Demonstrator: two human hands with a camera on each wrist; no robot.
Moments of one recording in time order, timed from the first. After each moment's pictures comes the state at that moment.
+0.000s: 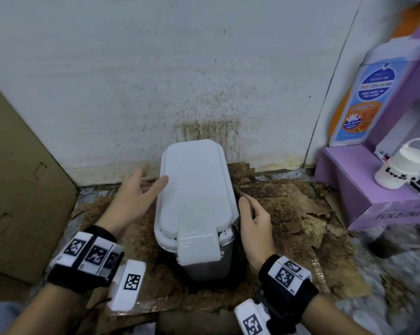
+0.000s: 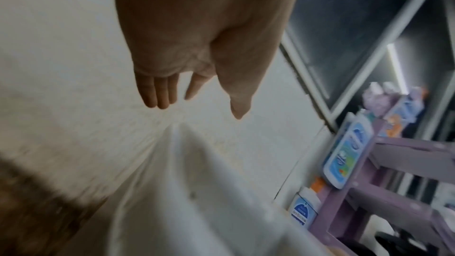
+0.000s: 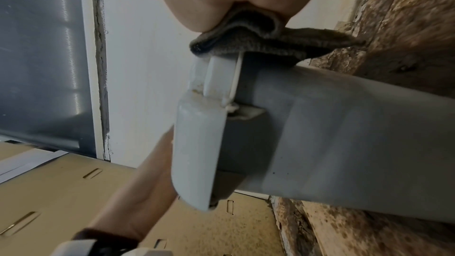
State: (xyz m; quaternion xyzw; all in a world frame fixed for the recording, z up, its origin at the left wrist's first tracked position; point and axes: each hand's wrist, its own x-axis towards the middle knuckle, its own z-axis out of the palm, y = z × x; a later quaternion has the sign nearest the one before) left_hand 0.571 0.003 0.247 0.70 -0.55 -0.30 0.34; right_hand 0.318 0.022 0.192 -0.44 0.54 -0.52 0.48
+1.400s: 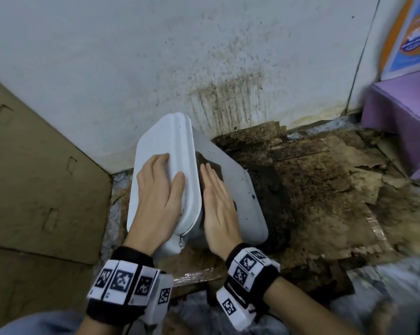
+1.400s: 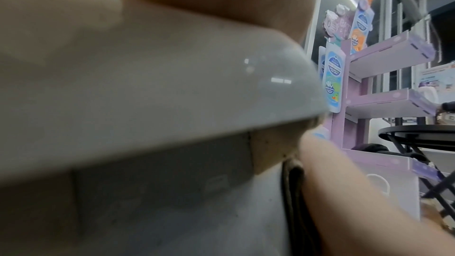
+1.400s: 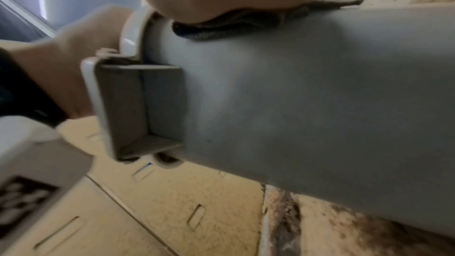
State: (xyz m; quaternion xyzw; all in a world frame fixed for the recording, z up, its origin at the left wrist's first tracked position) left_hand 0.571 0.043 0.222 0.67 -0.67 -0.10 0.30; right_hand 0.446 0.036 0.140 -0.63 0.45 -0.47 0.43
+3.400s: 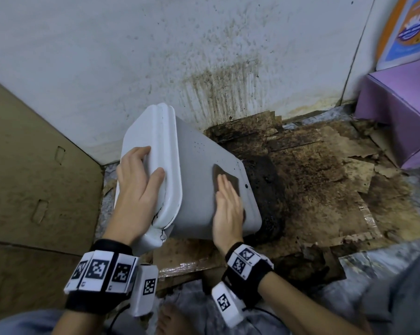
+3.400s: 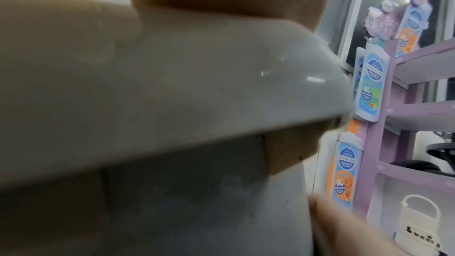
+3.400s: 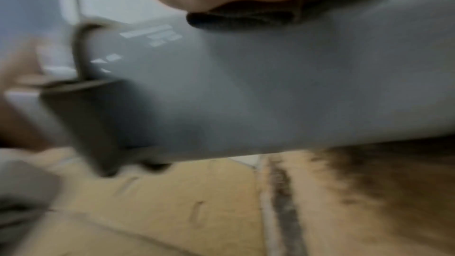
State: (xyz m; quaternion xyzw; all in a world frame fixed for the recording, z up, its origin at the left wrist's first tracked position) left_hand 0.600 0.050 0.219 0.67 -0.64 -0.17 0.33; right_hand 0.448 0.040 0.085 -0.55 0.58 -0.43 0.42
